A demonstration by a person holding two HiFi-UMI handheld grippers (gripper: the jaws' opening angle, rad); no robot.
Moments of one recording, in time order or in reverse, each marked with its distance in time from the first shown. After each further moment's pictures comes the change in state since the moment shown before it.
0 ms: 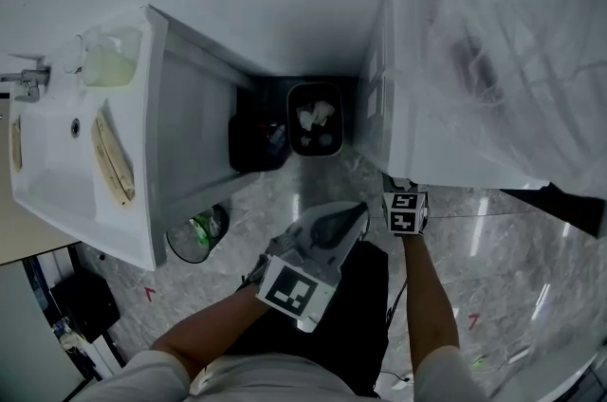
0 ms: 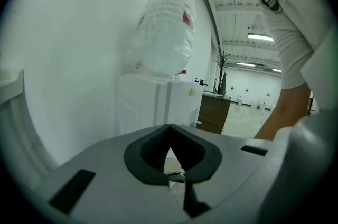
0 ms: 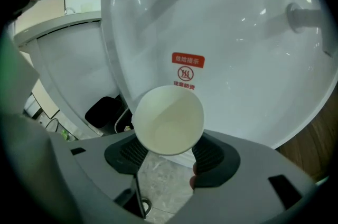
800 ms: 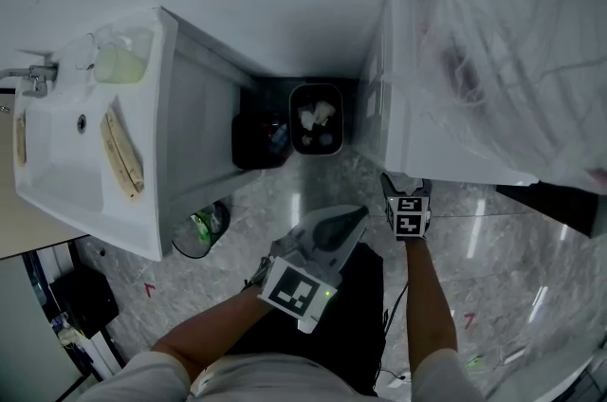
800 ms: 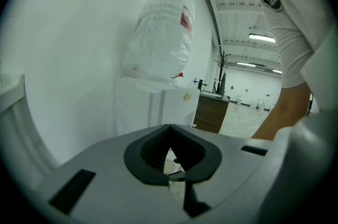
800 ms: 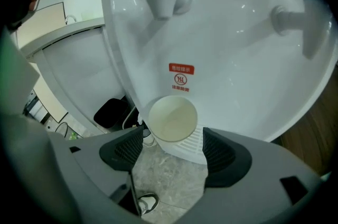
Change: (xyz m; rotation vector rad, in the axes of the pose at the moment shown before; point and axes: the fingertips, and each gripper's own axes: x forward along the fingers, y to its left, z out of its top) left arm -0.010 -0.013 0.018 -0.022 0.013 -0.001; right arm -0.027 -0.002 -0.002 0.043 0.027 0.053
